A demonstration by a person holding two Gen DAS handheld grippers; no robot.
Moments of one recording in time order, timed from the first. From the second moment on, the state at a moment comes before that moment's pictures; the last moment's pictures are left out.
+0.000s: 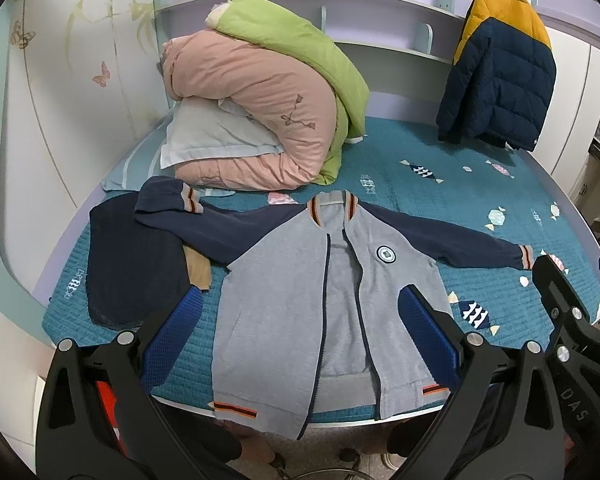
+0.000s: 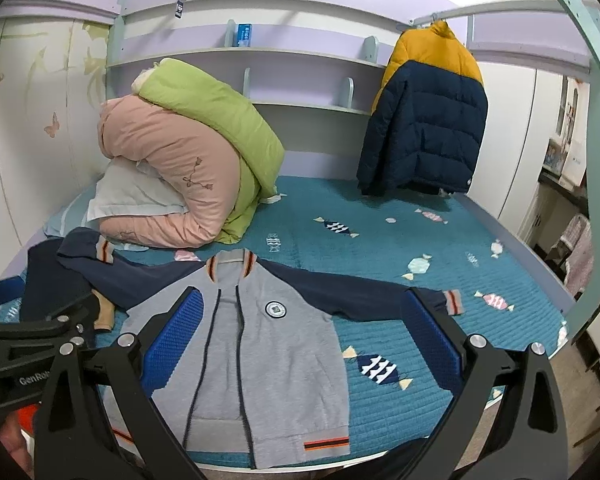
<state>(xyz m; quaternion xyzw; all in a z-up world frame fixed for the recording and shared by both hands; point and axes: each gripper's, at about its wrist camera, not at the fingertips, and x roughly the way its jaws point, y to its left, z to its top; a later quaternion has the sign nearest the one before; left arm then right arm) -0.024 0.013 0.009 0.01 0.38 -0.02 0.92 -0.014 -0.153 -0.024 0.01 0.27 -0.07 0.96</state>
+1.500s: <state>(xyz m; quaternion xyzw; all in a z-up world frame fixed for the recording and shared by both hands) 0.008 0.004 -0.009 0.01 0.41 -0.02 0.91 0.008 -0.160 -0.035 0.01 0.29 -0.07 0.96</state>
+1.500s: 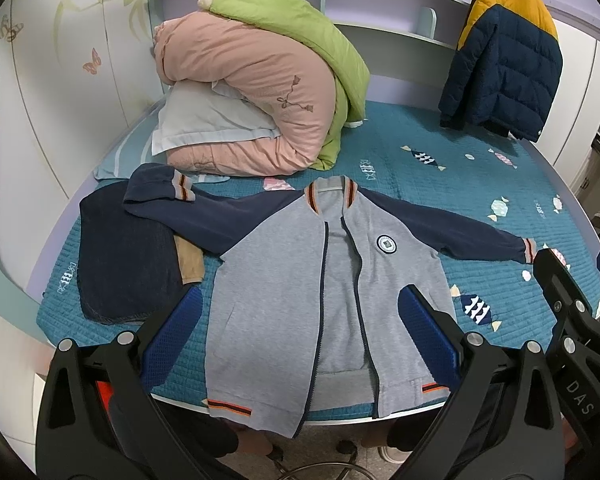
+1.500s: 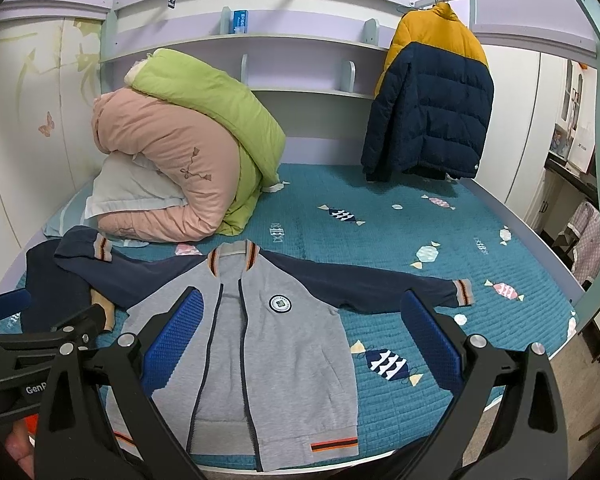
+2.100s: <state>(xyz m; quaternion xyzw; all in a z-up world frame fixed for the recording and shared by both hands) 0.007 0.007 -0.019 0.00 0.42 -0.02 0.91 0.014 -0.150 -0.038 0.00 0.30 -0.05 0.95</state>
